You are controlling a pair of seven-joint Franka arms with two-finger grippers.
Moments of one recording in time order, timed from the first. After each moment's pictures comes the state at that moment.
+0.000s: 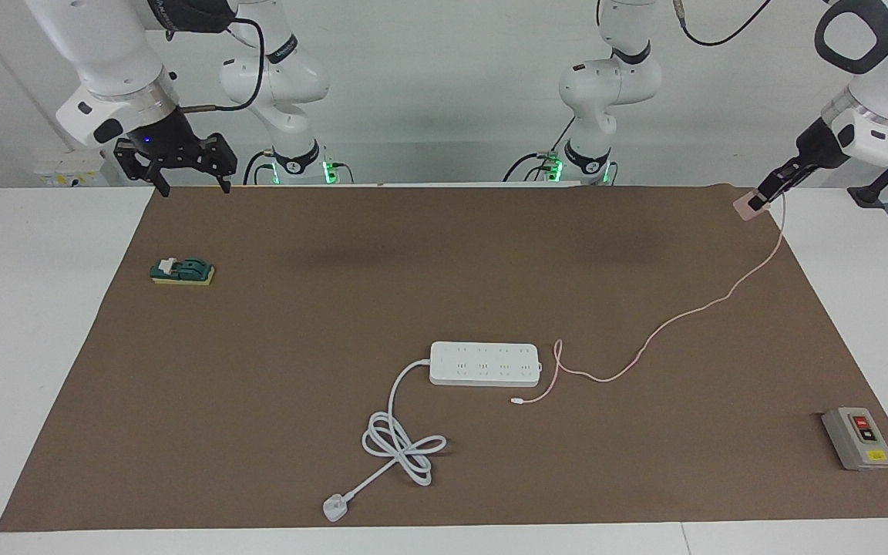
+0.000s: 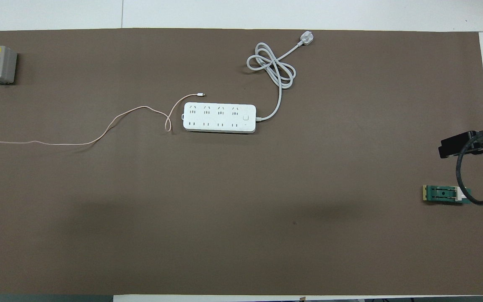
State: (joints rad) left arm 0.07 -0.15 0.21 -1.87 -0.09 1.62 -0.20; right arm 0.03 -0.08 -0.03 -1.64 -0.02 1.47 -0.06
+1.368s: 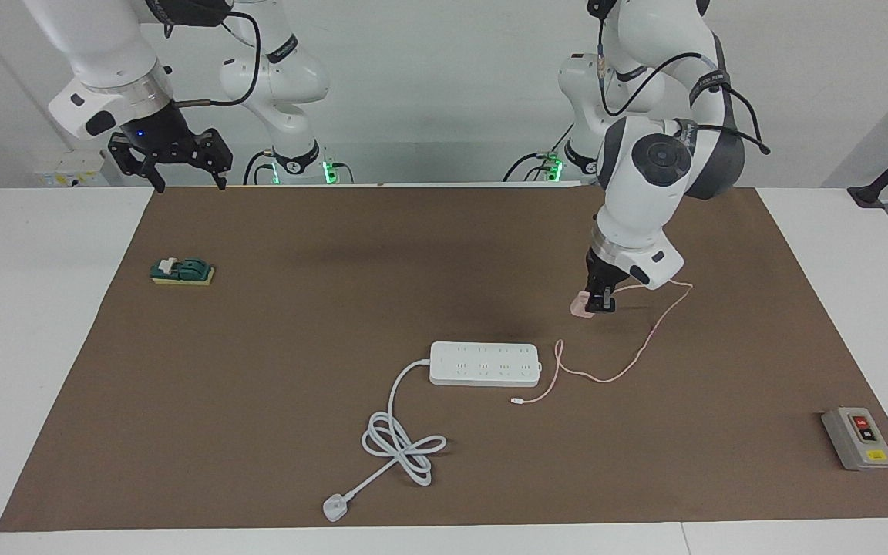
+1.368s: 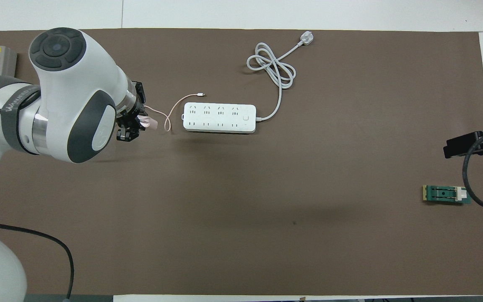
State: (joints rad) left arm -0.51 0.27 0.15 -1.64 -0.02 1.87 -1.72; right arm 0.02 -0.09 -0.03 -1.64 -0.02 1.47 -0.06
